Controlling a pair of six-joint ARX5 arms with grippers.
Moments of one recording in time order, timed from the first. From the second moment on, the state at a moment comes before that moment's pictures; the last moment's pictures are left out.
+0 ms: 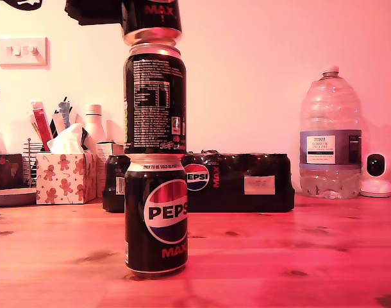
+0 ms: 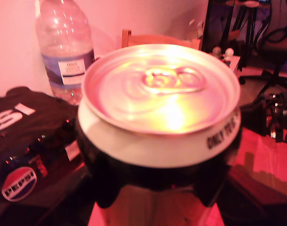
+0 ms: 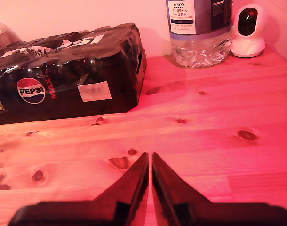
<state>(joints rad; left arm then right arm) -0.50 1.16 0.90 -0.02 0.59 0.11 0.25 0.50 0.09 0.19 0.17 0.18</state>
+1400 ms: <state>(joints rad) -0.57 1.15 0.92 -0.11 0.51 0.09 0.25 0.50 0.09 0.19 0.17 0.18</state>
